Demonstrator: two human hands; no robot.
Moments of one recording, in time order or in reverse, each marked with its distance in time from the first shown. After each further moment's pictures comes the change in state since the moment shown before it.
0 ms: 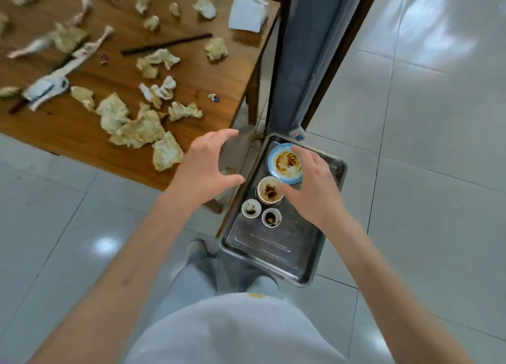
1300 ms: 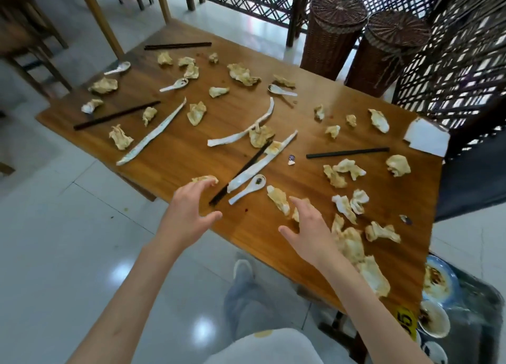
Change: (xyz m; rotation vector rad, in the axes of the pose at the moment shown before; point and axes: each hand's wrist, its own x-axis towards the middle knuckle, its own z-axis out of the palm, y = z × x) left_hand 0.002 -0.434 -0.309 -0.032 0.188 -0.309; right_hand 0.193 -0.387 0.272 -0.078 -0.177 -0.082
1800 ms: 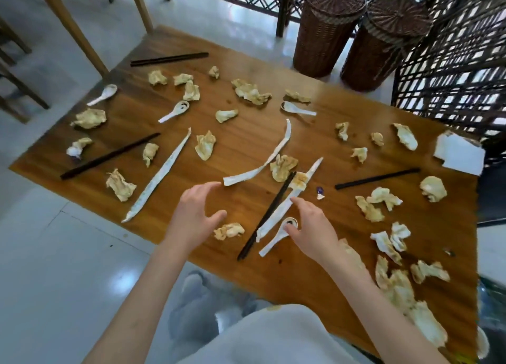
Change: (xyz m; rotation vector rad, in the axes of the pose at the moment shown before) left_hand 0.162 -0.074 -0.033 -0.017 -0.056 0.052; right_hand 0.150 -0.066 0.030 -0.073 0.036 0.131
